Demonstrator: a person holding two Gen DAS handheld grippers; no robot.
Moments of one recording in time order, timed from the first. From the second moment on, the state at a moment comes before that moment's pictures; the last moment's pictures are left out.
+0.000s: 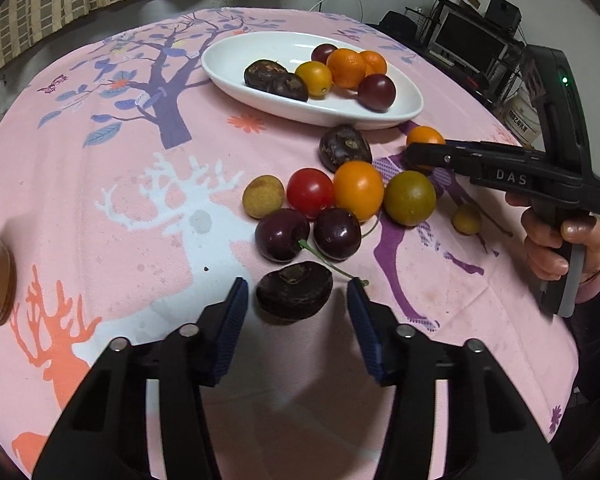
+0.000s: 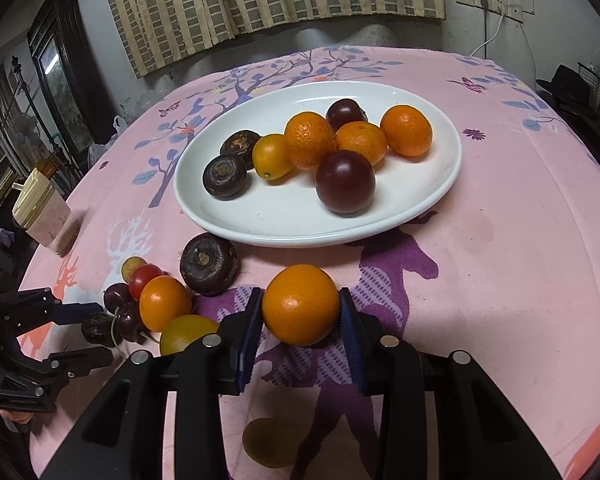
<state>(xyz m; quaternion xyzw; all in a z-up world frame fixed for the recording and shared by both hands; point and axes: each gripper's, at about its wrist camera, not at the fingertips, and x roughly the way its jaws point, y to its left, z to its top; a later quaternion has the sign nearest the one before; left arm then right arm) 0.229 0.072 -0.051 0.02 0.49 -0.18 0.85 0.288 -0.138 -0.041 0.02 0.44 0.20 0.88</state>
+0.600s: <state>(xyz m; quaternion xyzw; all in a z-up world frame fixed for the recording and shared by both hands) 0.208 0.081 -0.027 -0.02 0.46 -0.19 0.87 0.274 -0.136 -0.016 0.03 0.39 0.26 0.88</state>
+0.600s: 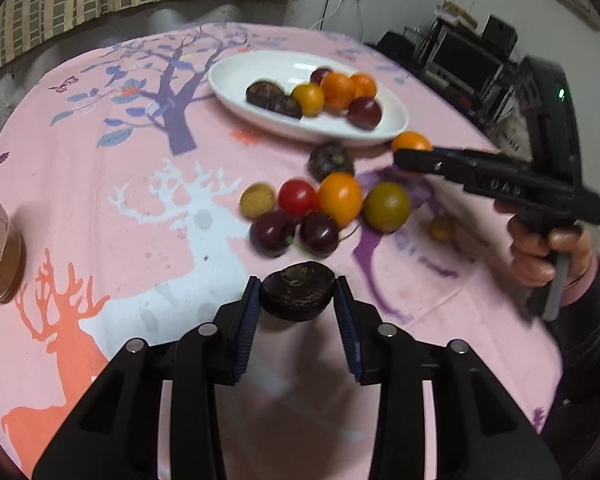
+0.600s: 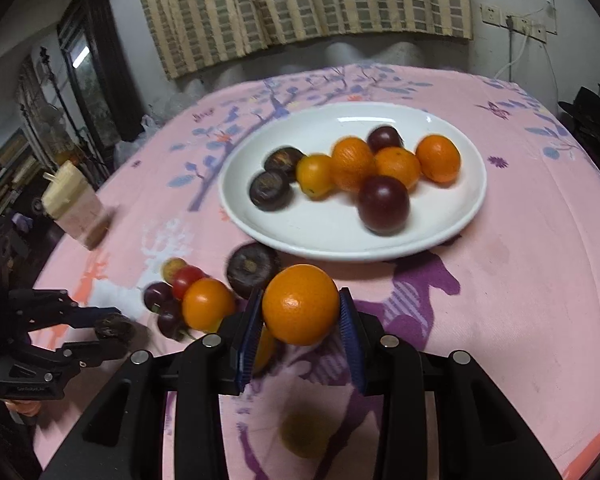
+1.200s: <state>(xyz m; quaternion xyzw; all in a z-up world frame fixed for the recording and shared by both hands) 0.415 0.032 -0.006 -0.03 0.44 -0.11 0.89 0.339 -0.124 -0.017 0.04 0.37 0.24 0.90</state>
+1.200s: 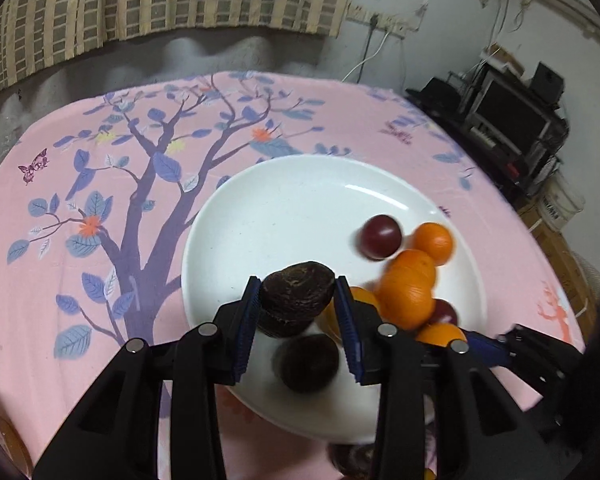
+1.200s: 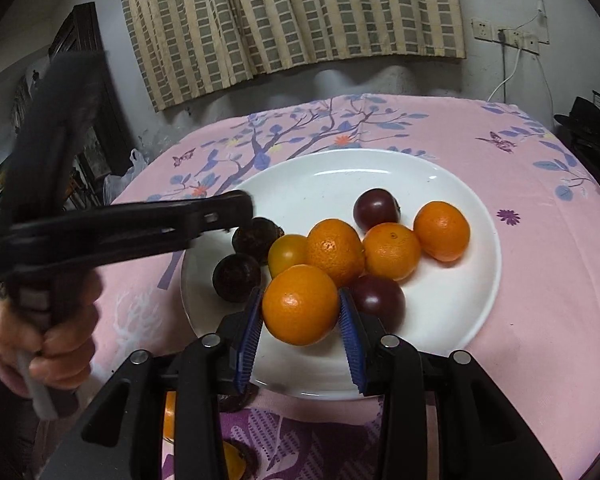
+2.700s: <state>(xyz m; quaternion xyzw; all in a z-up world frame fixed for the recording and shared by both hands) 0.235 0.090 -0.026 -0.03 0.45 -0.13 0.88 0.271 -0.111 -0.030 -0.03 0.45 0.29 0.84</state>
